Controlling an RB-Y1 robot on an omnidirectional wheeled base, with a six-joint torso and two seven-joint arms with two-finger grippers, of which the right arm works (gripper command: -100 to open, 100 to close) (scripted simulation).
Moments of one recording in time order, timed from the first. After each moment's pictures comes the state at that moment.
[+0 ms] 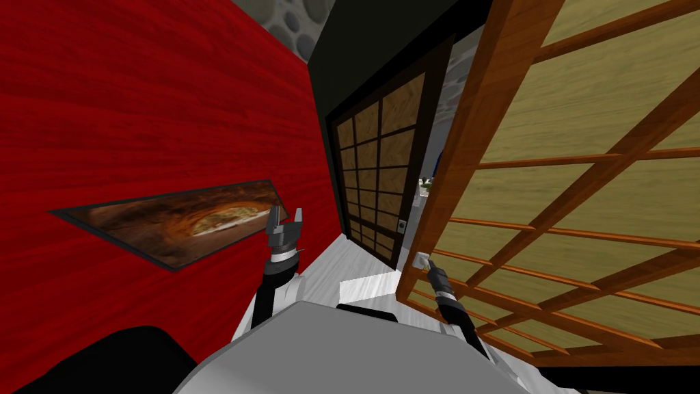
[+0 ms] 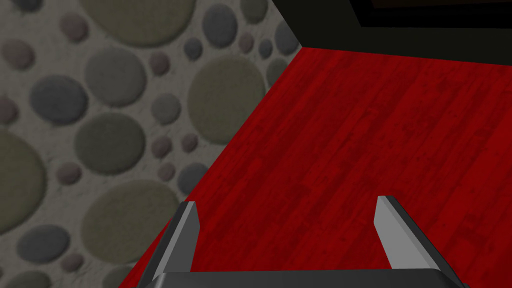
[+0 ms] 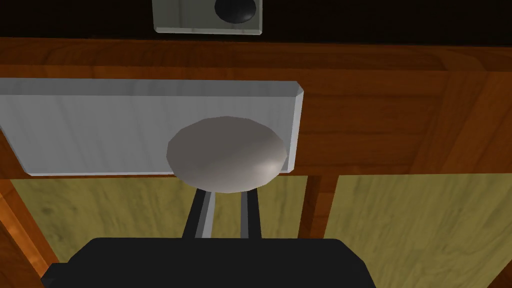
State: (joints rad) arm -0.03 -0.24 -0.15 -0.64 -0.12 -0.89 -0.17
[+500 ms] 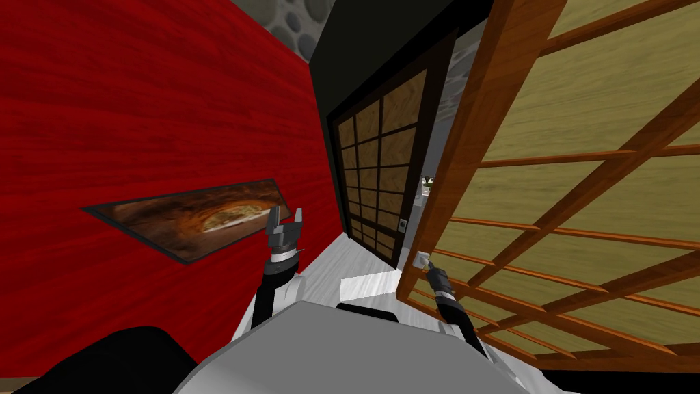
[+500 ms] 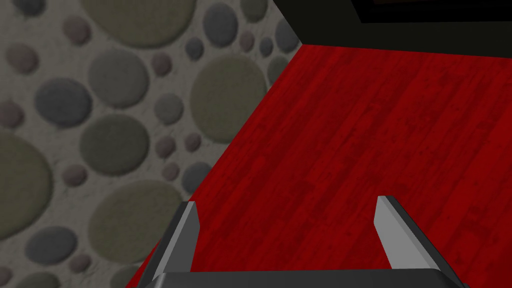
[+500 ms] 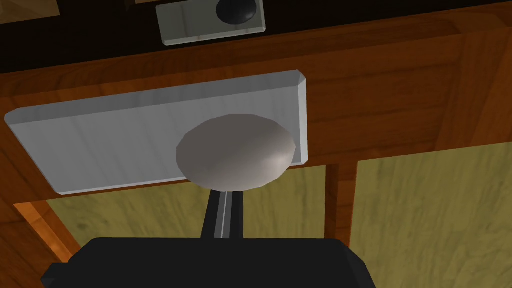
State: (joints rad) arm -0.03 -0.25 -0.12 -0.63 -0.17 -0.88 -0.29
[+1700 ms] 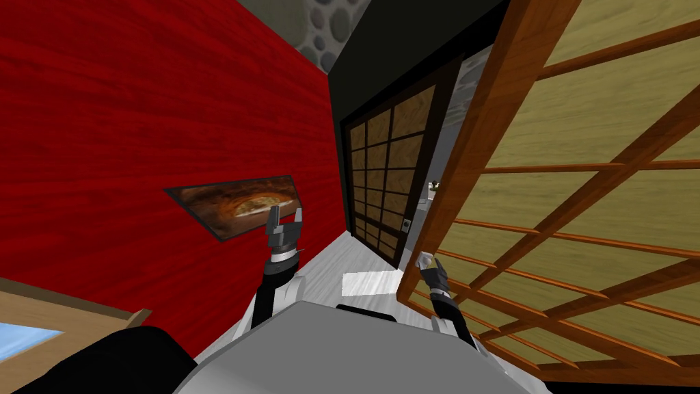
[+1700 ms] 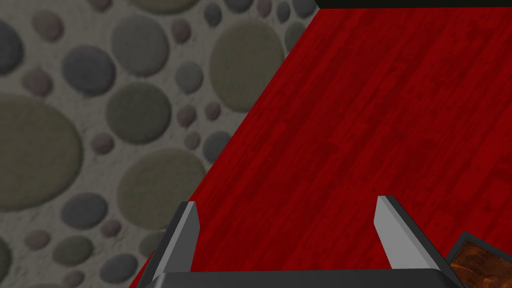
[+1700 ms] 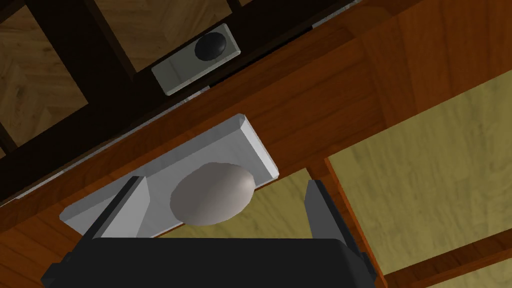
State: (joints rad) arm -0.04 -0.22 -0.08 -0.64 -0.29 -0.88 -0.58
